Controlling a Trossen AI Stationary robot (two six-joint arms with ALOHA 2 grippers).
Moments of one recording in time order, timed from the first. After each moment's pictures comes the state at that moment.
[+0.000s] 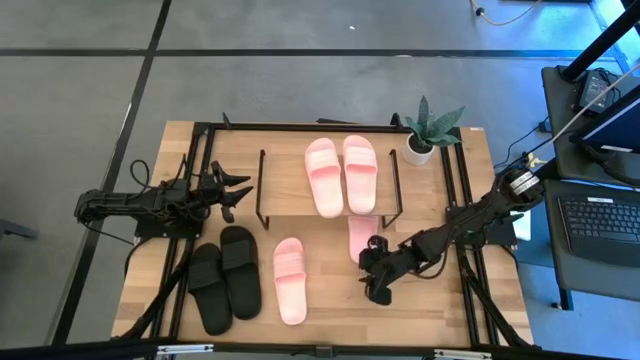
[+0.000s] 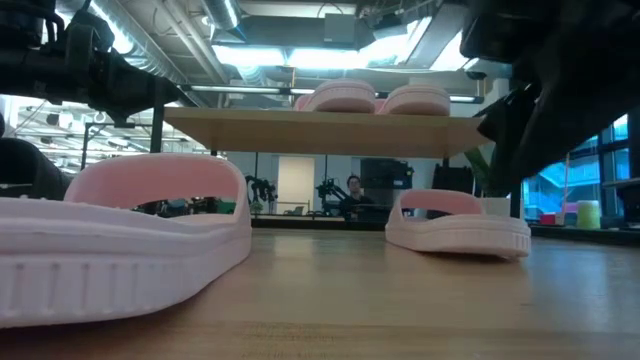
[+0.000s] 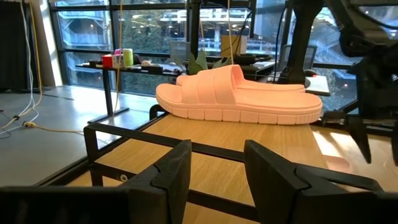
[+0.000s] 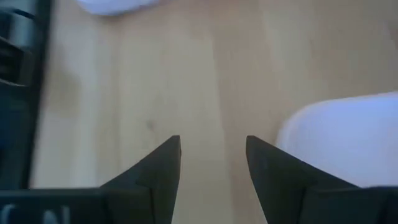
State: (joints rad) left arm 0.03 0.02 0.01 0.06 -0.35 -0.04; right arm 0.54 1.61 0.84 -0.15 0.19 0.62
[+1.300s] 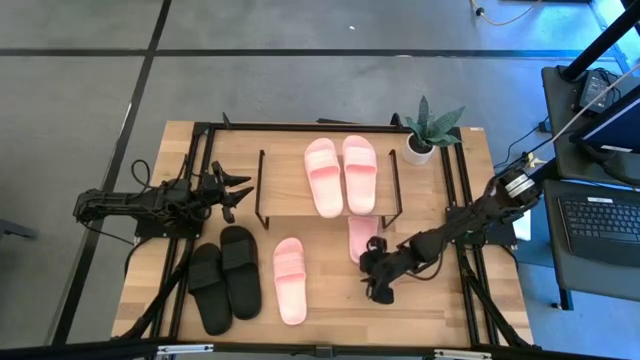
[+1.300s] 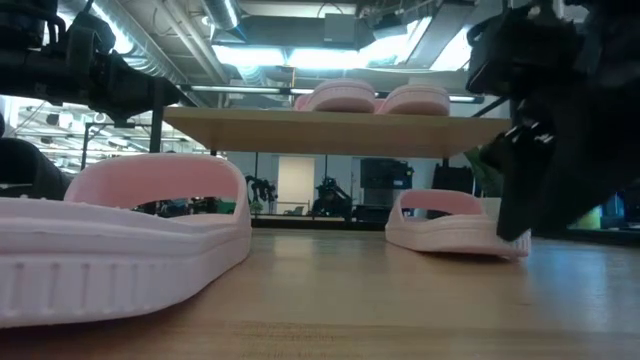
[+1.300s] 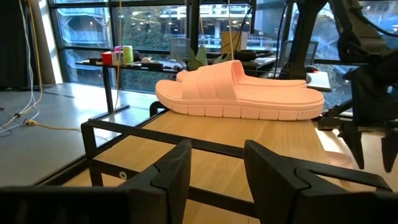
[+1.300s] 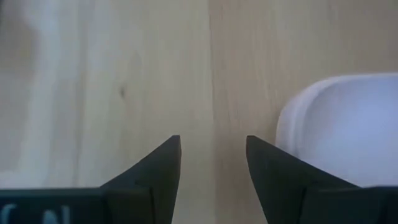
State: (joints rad) left arm 0.03 0.04 0.01 0.06 -0.35 -0.04; right arm 0.53 1.68 0.80 -0.11 0.17 0.53
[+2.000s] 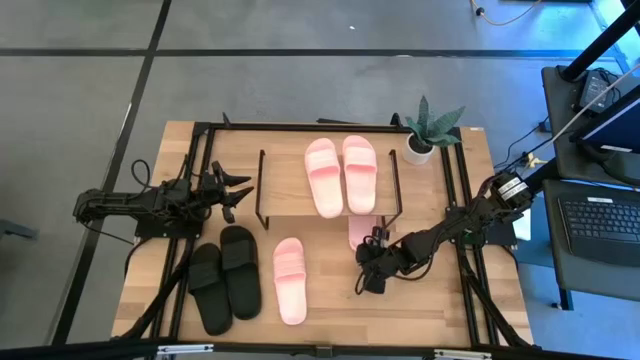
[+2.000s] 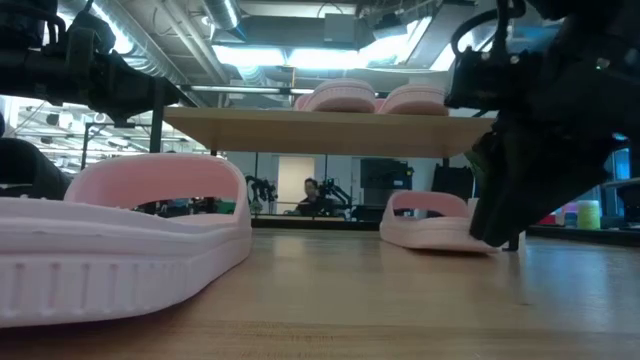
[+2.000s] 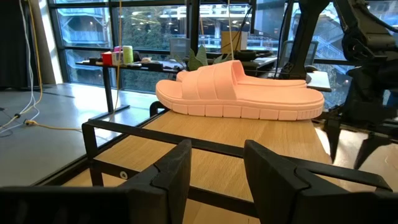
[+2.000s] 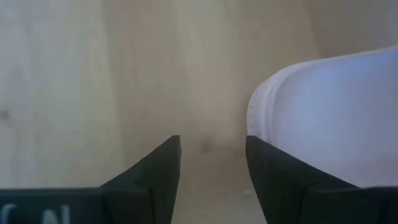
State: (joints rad) left arm 0.03 0.04 0.01 0.06 -0.35 -0.04; right arm 0.49 1.73 0.89 -0.32 0.35 0.60
